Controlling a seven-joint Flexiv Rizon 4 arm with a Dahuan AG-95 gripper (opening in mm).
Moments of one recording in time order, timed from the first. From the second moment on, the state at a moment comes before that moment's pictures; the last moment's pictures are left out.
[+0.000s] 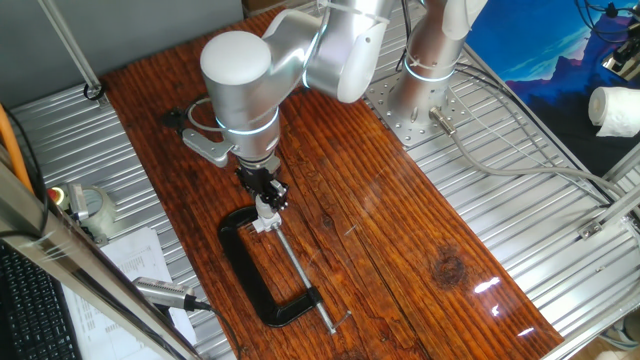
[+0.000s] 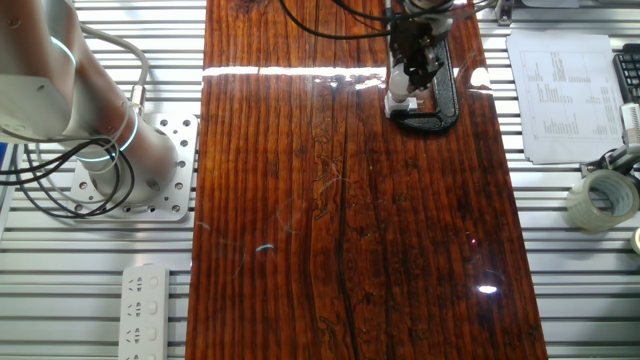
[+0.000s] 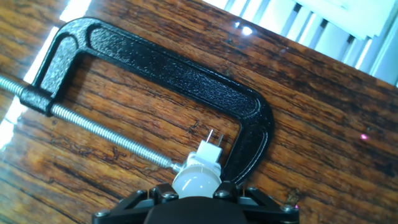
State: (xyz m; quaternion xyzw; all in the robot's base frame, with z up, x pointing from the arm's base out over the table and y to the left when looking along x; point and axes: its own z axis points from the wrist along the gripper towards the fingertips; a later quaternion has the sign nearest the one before) arm 0.514 0.135 0.103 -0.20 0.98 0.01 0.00
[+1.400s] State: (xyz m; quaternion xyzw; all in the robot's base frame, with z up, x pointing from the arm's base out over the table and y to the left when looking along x) arm 0.514 0.131 0.103 -0.02 1.00 0.03 0.00
